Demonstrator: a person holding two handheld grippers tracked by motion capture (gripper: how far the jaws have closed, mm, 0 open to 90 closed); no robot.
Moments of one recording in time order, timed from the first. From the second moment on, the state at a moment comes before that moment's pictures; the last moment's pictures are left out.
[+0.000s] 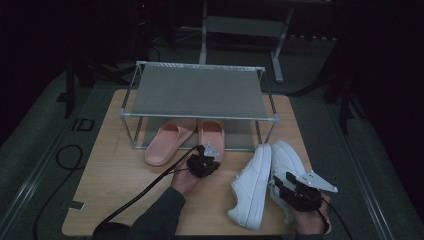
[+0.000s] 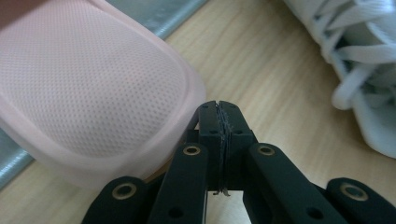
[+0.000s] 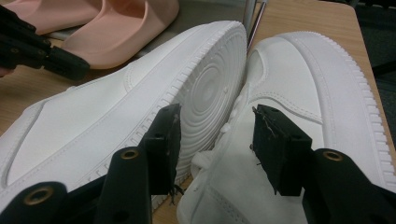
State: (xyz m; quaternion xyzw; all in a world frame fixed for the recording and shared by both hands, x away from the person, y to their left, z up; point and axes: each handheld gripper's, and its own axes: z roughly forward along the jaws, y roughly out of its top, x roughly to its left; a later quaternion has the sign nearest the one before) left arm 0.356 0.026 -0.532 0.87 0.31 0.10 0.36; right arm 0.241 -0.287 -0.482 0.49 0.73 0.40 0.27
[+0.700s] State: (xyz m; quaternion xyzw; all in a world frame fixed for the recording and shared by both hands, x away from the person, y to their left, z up) left arm 0.396 0.032 -0.534 0.86 0.34 0.12 0.37; right arm 0.240 -0.288 -0.482 0.49 0.73 0.40 0.27
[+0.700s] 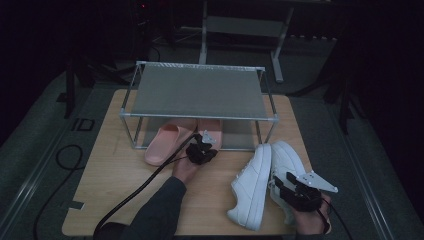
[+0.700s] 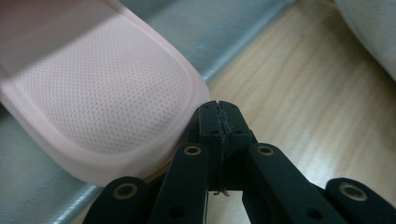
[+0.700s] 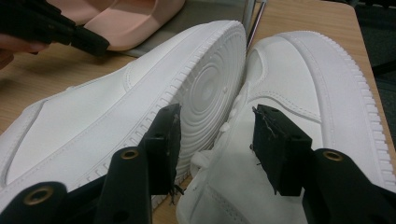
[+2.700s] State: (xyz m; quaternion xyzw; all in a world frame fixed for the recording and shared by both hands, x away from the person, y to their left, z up) left arm 0.354 0.160 -0.488 0.83 0.41 0.19 0.34; right arm 0.240 -0.288 -0.481 0.49 0.73 0.40 0.27
